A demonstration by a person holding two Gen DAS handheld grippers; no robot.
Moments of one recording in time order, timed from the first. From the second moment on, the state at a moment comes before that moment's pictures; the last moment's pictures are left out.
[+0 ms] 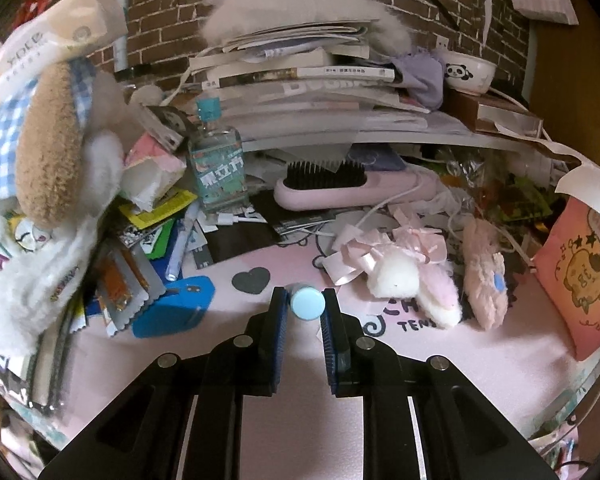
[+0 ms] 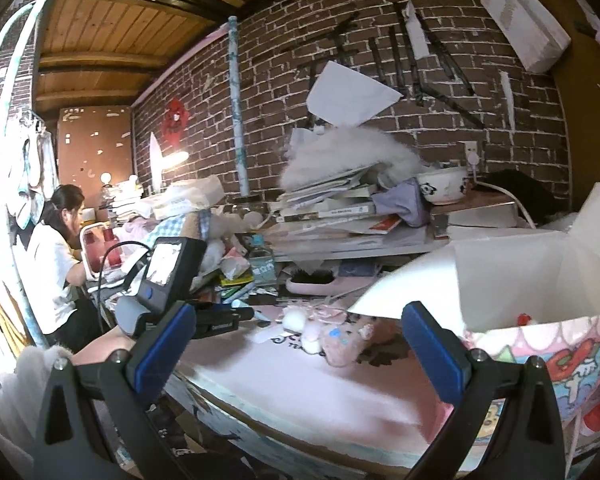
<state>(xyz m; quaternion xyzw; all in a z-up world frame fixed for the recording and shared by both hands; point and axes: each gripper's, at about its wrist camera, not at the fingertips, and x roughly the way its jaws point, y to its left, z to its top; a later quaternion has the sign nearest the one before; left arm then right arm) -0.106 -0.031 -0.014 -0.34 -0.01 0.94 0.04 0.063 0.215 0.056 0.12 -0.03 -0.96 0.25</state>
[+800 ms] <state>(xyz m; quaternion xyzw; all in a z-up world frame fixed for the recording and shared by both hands) -0.123 -0.025 -0.043 -0.37 0.01 0.93 0.06 0.047 0.199 0.036 0.17 -0.04 -0.95 0.27</state>
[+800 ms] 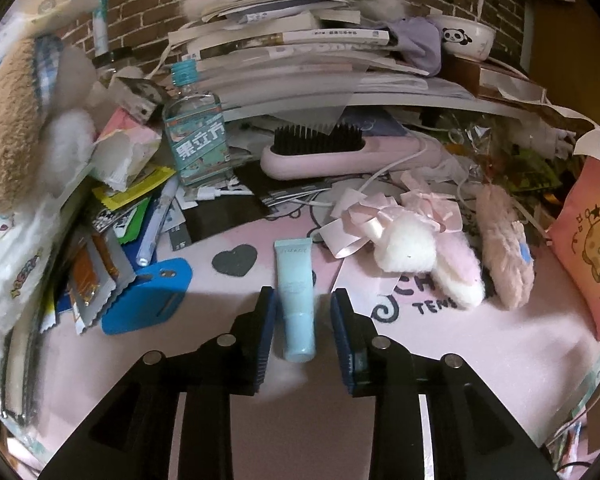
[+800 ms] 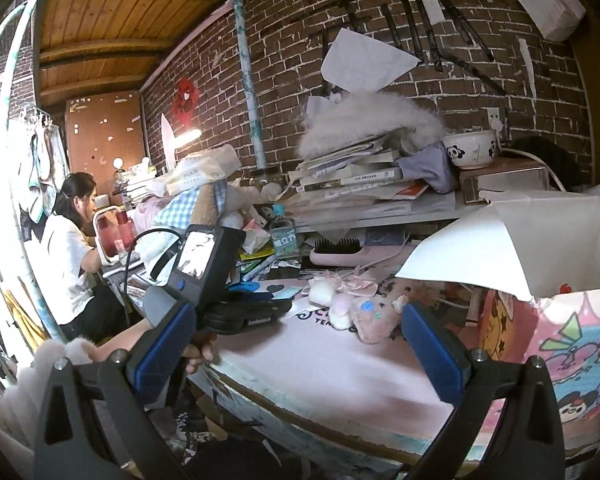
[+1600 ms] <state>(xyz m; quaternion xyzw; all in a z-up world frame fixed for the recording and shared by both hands) -0.092 -0.015 0.037 -0.30 0.02 0.95 0.07 0.037 0.195 0.025 0.19 -0.04 -0.94 0.29</state>
